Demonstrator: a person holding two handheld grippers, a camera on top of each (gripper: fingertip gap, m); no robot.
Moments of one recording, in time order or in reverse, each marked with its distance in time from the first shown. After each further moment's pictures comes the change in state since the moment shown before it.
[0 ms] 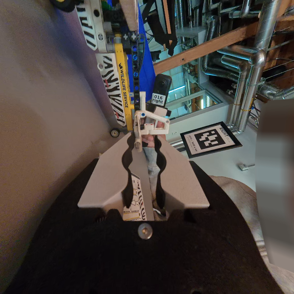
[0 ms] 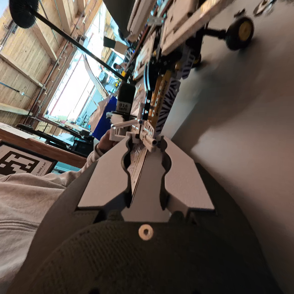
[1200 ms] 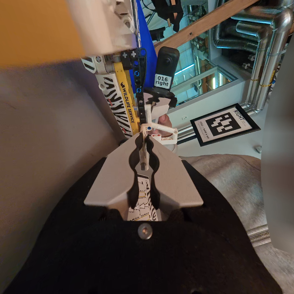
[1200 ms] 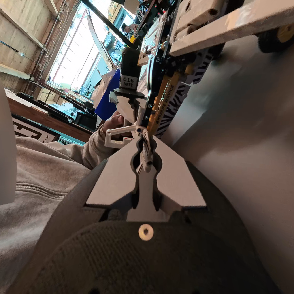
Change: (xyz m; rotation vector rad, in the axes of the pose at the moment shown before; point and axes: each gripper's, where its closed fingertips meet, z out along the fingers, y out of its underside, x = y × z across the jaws) left arm -0.005 0.002 0.016 -0.104 -0.032 0.101; right arm -0.005 0.011 0.022 -0.184 -0.073 -0.065
